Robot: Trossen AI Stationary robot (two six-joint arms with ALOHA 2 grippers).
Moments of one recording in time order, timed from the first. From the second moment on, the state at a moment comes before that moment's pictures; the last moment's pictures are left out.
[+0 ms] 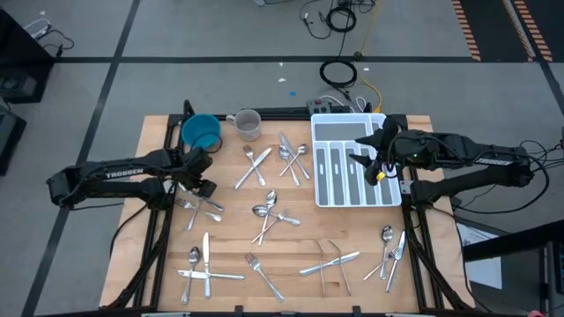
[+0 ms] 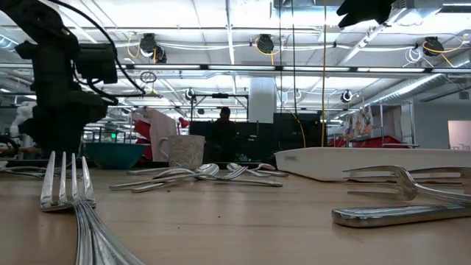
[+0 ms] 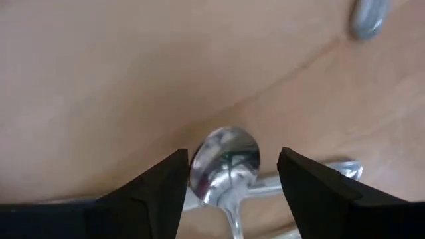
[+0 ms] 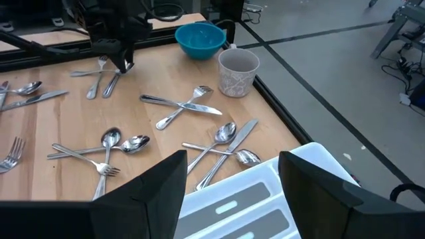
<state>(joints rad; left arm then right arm) 0.48 0.94 0.41 -0.79 0.18 -0.59 0.00 0.88 1.09 -0.76 0.39 0.20</state>
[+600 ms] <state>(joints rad) 0.48 0.94 0.40 -0.69 0.20 -0.57 0.00 0.88 1.09 -0.76 0.39 0.20</state>
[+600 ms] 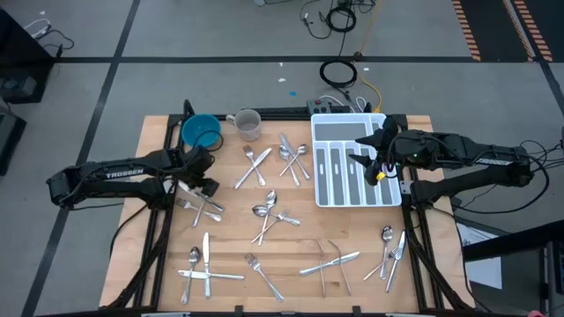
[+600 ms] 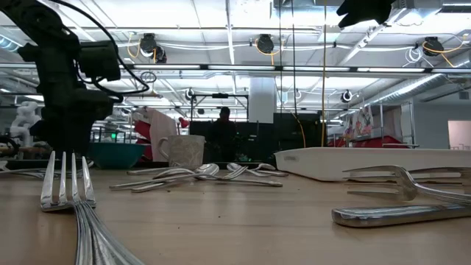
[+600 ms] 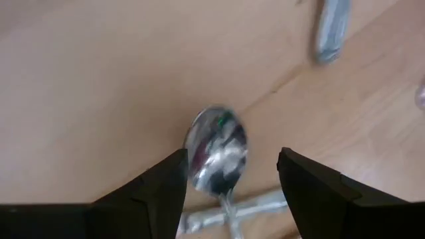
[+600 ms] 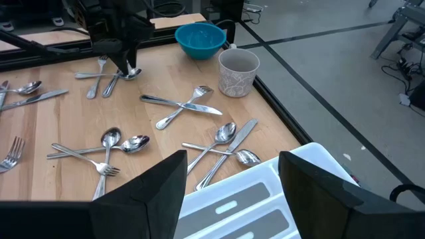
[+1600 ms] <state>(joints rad) 0.48 0.94 0.30 -0.52 0.18 -0.67 0.00 0.88 1.09 -0.76 0.39 0.20</state>
